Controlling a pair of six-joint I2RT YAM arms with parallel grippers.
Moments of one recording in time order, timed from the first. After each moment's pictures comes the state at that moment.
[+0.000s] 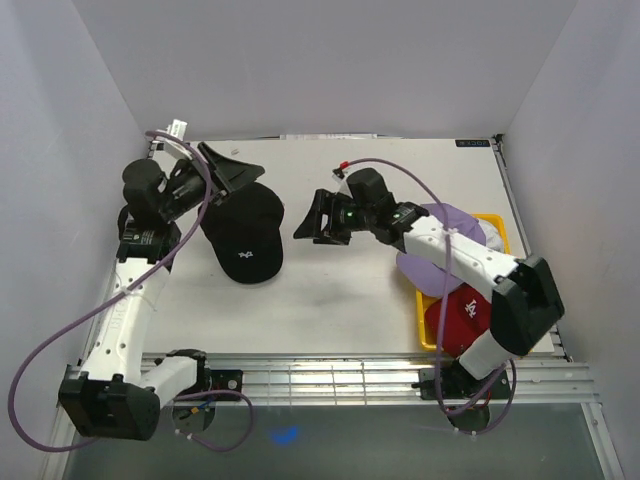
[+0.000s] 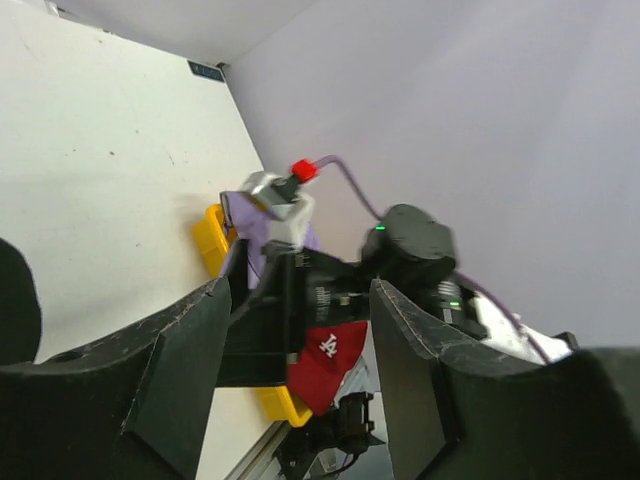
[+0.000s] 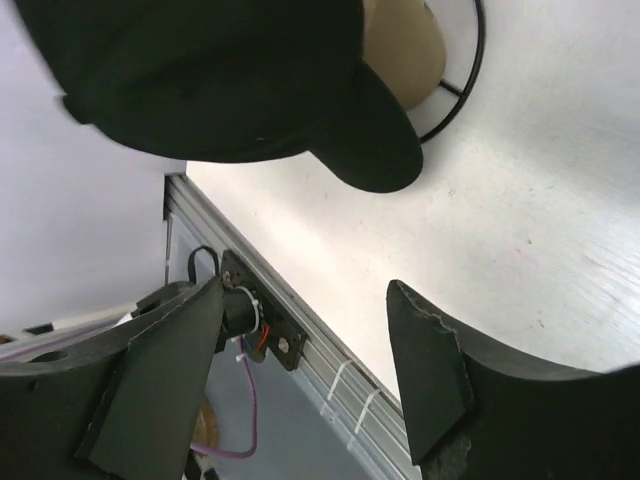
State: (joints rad) left arm -0.03 1.05 1.09 -0.01 0.75 -0.95; right arm 0.74 1.61 1.24 -0.22 -0.42 0.81
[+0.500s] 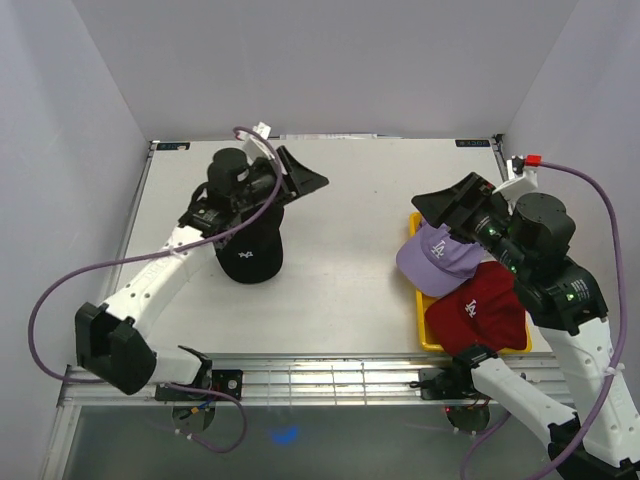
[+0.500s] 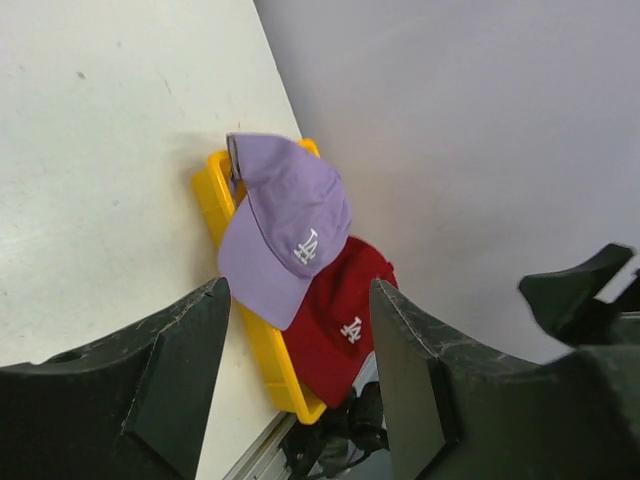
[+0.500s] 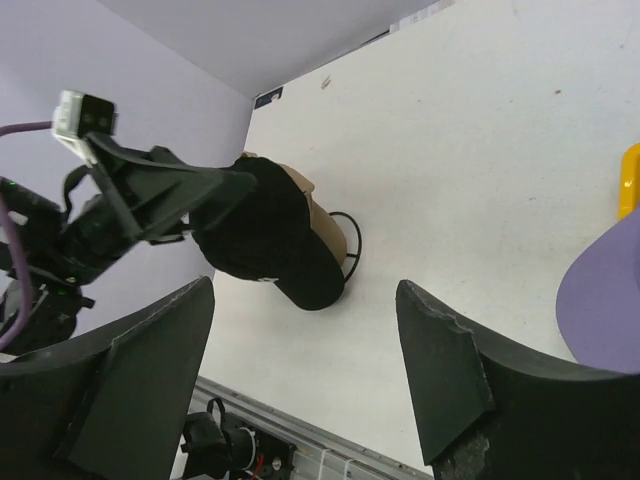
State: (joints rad) left arm -0.44 1.31 1.19 -0.05 0.43 -0.87; right arm 0.44 0.80 1.26 -0.67 -0.06 0.77
